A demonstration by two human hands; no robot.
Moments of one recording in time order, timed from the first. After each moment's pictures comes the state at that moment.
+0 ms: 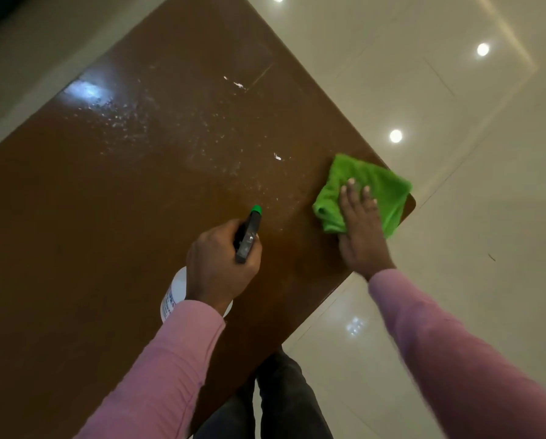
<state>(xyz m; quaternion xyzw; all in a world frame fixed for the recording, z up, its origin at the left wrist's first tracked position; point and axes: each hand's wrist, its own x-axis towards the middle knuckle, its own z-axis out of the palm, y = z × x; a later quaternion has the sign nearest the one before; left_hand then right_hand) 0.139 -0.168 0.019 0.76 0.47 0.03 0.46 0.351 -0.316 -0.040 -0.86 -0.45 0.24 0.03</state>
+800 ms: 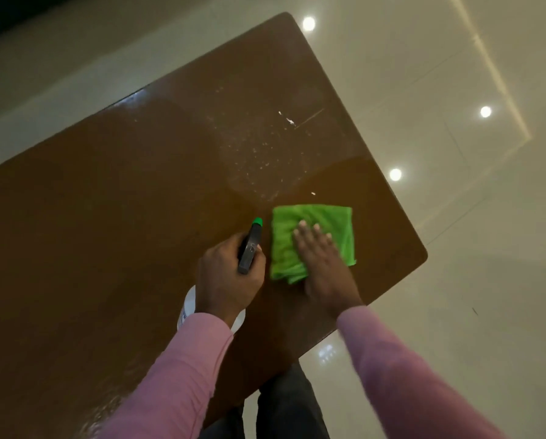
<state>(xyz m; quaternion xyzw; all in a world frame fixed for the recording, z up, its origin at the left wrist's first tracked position) 0.119 -0.145 0.027 0.69 0.54 0.10 0.47 0.290 -0.260 -0.037 -0.76 -0.59 0.28 0.02</state>
